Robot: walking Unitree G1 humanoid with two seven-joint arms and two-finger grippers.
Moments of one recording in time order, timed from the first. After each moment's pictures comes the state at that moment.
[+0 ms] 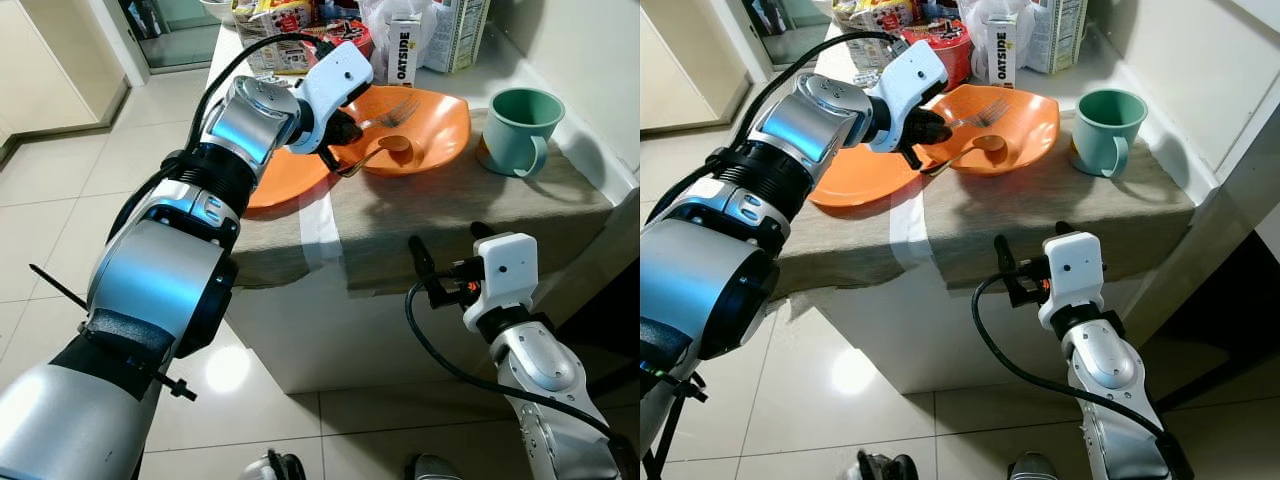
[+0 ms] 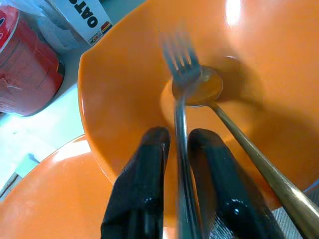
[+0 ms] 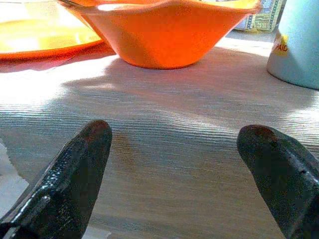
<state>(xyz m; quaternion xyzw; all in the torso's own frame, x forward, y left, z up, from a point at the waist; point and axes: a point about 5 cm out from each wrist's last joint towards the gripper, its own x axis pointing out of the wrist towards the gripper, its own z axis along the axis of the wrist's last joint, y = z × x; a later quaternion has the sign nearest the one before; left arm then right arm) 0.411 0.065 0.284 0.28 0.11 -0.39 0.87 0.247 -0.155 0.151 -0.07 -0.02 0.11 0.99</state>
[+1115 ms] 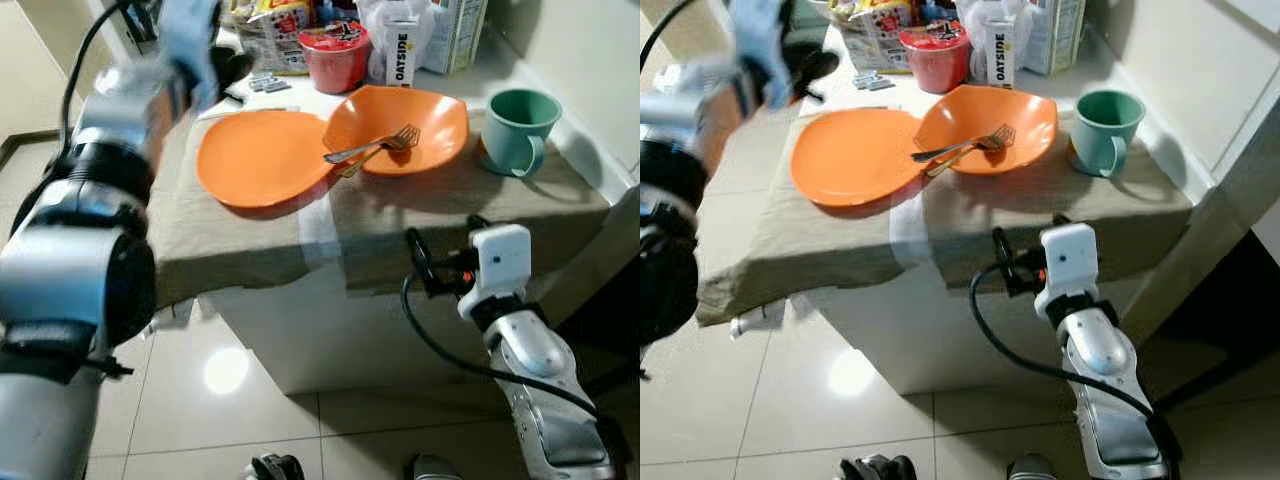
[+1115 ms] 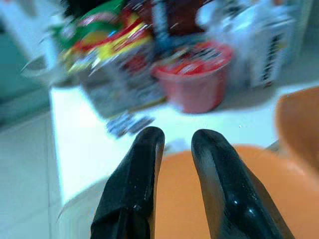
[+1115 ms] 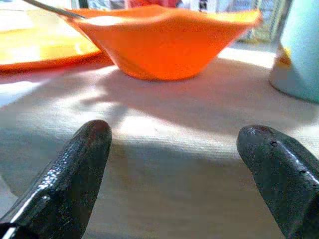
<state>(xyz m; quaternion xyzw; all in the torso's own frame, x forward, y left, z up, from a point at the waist) 0.420 0.191 0.303 0.08 0.01 -0.18 0.98 0.260 -0.152 0.152 -0.07 -0.03 0.11 0.99</state>
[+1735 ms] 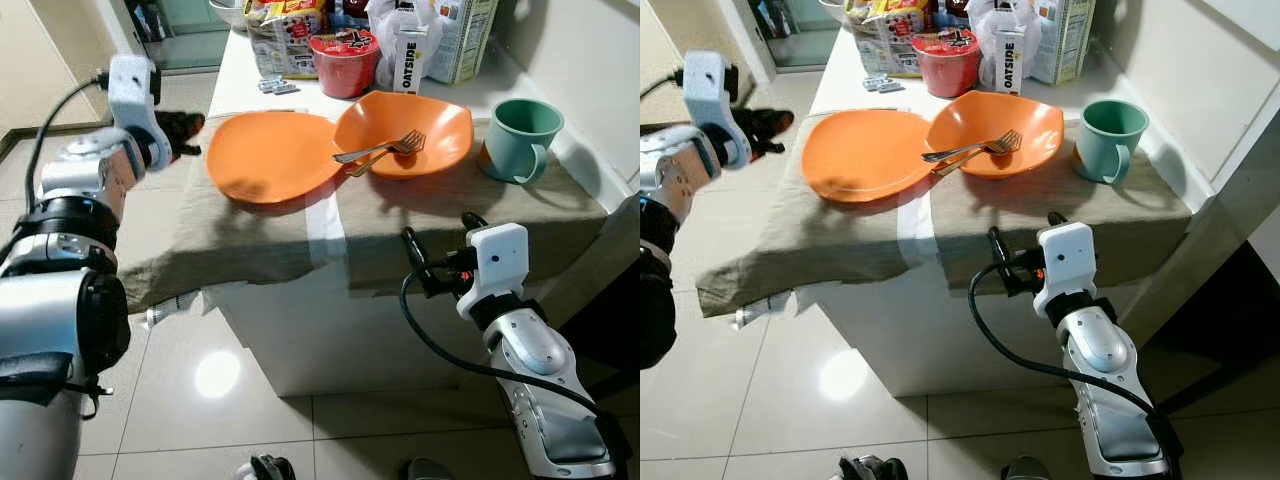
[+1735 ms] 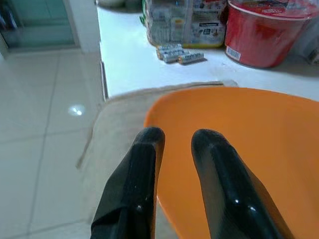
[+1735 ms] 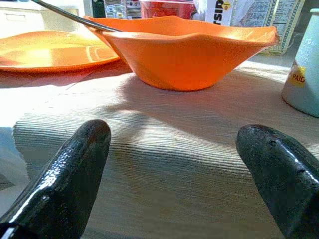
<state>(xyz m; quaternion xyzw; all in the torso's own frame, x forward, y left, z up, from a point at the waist) 0.406 0.241 0.243 -0.03 0.08 -0.11 0.99 0.261 -0.152 0.150 -0.07 -0.03 0.13 0.99</state>
